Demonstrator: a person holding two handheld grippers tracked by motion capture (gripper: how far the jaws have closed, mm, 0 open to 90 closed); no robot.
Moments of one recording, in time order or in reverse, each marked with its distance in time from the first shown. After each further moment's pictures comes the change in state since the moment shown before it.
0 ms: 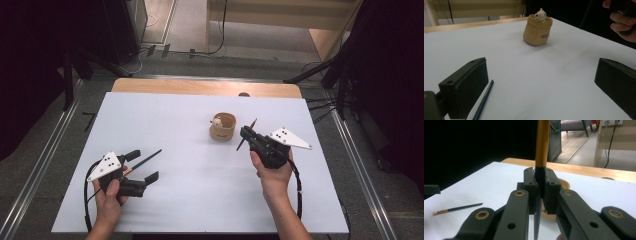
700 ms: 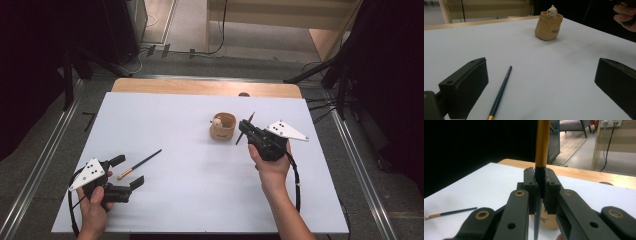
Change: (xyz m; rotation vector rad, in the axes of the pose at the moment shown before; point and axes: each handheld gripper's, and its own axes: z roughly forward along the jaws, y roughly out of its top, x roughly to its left) left arm 0.013 -0.015 -0.030 -0.006 0.065 0.004; right arm -0.004 0.011 0.015 0.002 -0.013 -0.018
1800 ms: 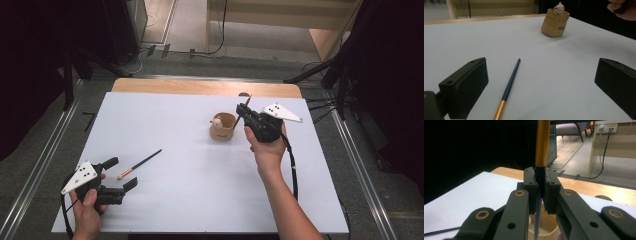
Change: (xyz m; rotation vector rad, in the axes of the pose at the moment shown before) left arm 0.008 -0.008 -0.012 0.001 0.017 -0.019; right arm -0.014 0.025 0.035 -0.023 -0.018 0.001
